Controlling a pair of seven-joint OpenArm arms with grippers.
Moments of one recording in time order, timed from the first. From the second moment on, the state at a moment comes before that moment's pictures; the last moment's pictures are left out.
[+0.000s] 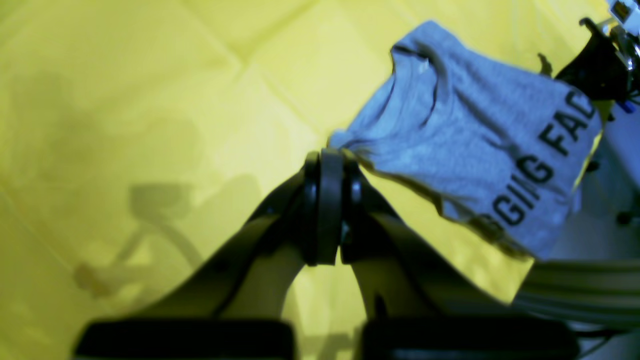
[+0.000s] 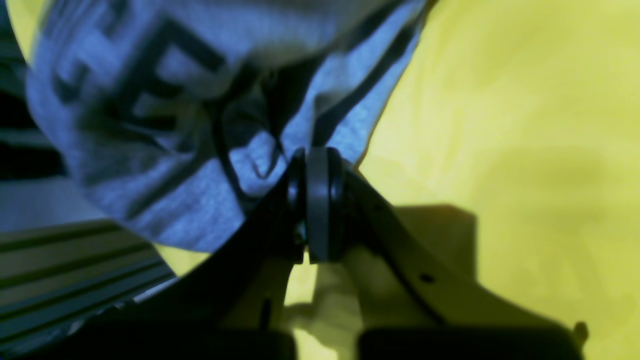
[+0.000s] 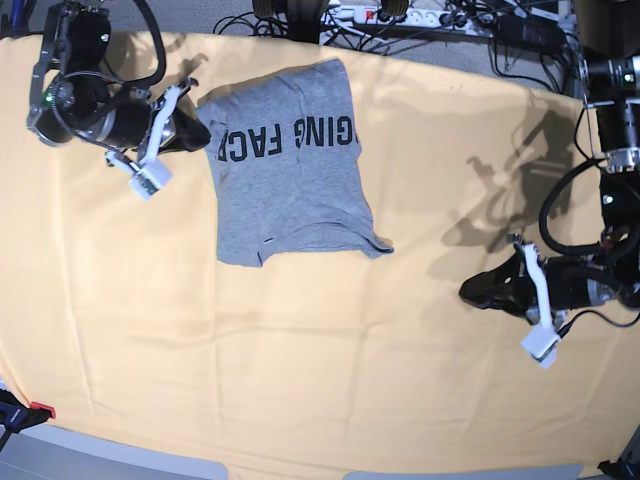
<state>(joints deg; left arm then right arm) -22.5 -35.5 -2.6 88.4 -78.3 -41.3 81.4 -15.3 15.3 12.7 111.3 47.2 41.6 -77.9</state>
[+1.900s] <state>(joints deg) -12.4 -35.4 -14.0 88.4 -87.3 -43.4 81.5 -25.9 12.0 18.0 114.6 66.8 41.6 -80.4</state>
